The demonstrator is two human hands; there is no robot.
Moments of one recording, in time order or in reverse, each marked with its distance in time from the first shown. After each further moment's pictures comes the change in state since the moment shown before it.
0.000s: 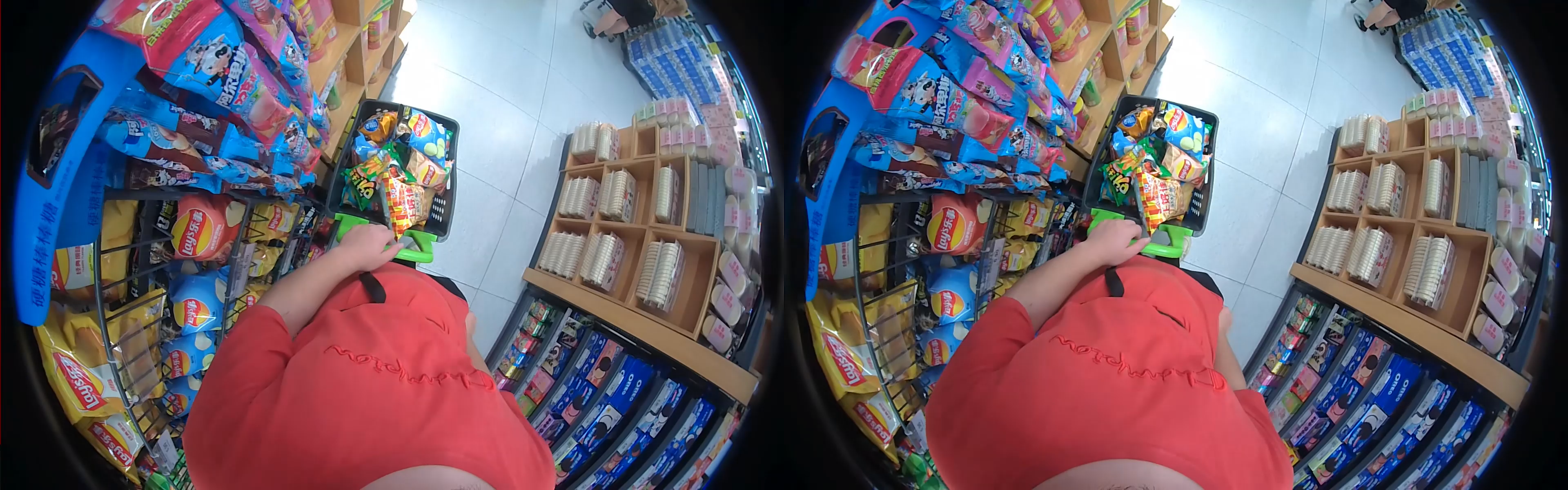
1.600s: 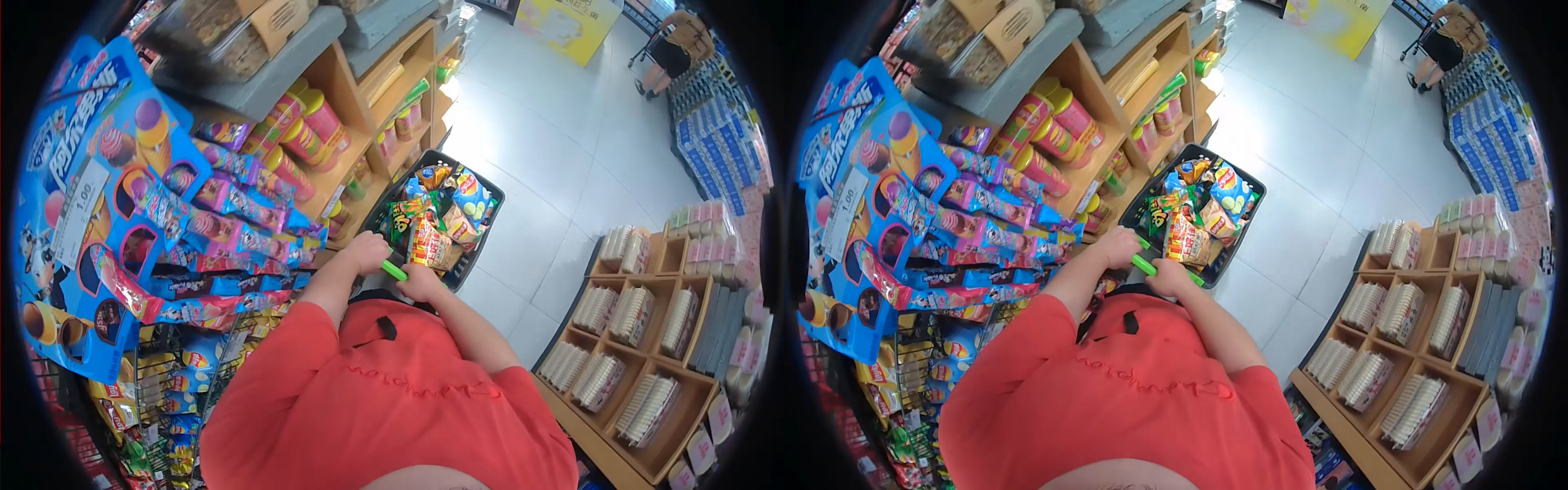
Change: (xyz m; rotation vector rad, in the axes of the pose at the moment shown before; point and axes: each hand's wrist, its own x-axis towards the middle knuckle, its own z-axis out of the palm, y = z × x) left_hand 0.134 -0.016 0.099 0.448 -0.099 -0.214; right_hand 0.159 -0.263 -0.100 -0.318 -0.709 -1.211
